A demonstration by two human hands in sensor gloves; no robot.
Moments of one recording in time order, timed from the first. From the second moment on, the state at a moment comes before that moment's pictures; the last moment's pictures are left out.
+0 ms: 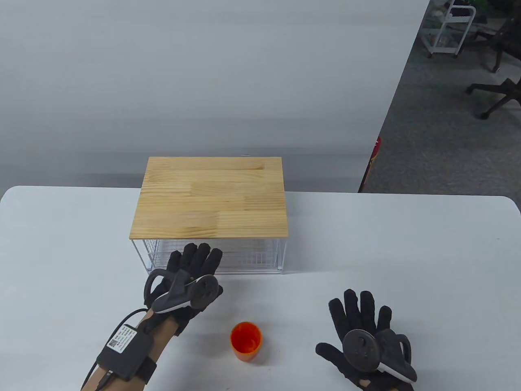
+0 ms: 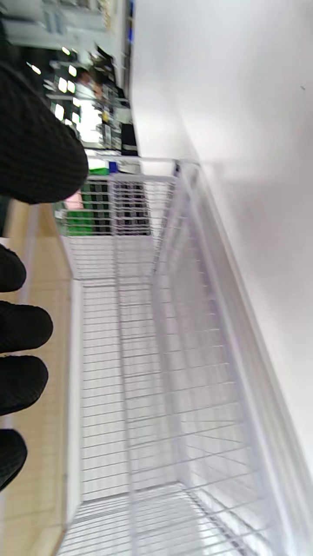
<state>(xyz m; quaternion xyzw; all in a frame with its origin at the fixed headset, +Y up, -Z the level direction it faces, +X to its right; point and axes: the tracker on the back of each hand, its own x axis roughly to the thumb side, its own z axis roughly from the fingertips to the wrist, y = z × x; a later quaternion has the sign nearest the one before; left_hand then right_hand) -0.174 -0.699 -0.336 0.05 -0.23 -0.04 0.97 0.188 -0.715 -0.240 0.17 0.05 0.98 0.09</state>
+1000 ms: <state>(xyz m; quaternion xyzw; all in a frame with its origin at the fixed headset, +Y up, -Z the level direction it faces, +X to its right) -0.213 -0.725 -0.257 -0.10 -0.26 0.00 0.96 0.174 -0.716 -0.234 0.21 0.04 0.97 0.08</state>
